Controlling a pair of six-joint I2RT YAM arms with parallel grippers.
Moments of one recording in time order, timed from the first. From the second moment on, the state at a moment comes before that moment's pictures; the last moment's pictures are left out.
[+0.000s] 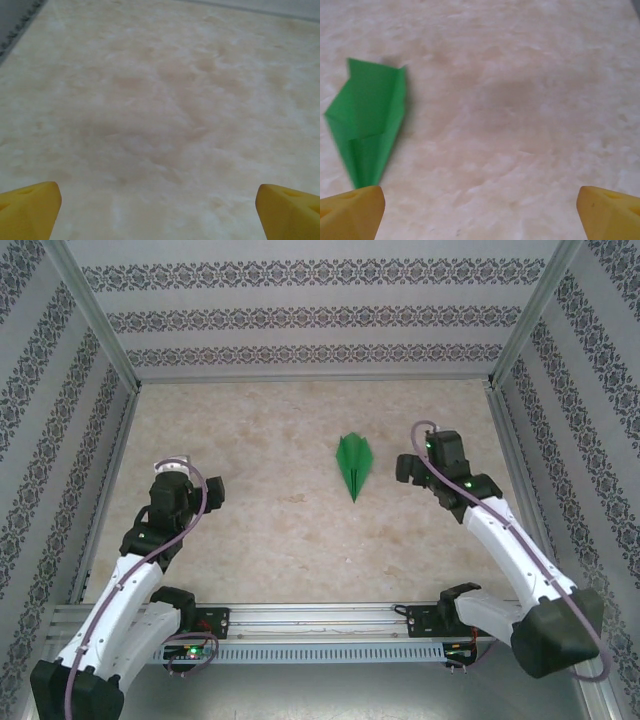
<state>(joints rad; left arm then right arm) -0.16 0.74 0.57 -0.43 -0.26 -0.26 0.24 1.08 0.84 -0.55 0.20 0.29</state>
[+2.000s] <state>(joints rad) -0.03 1.00 0.30 0.20 -0.15 -0.14 -0.03 1.53 0.32 0.89 -0.04 0.05</state>
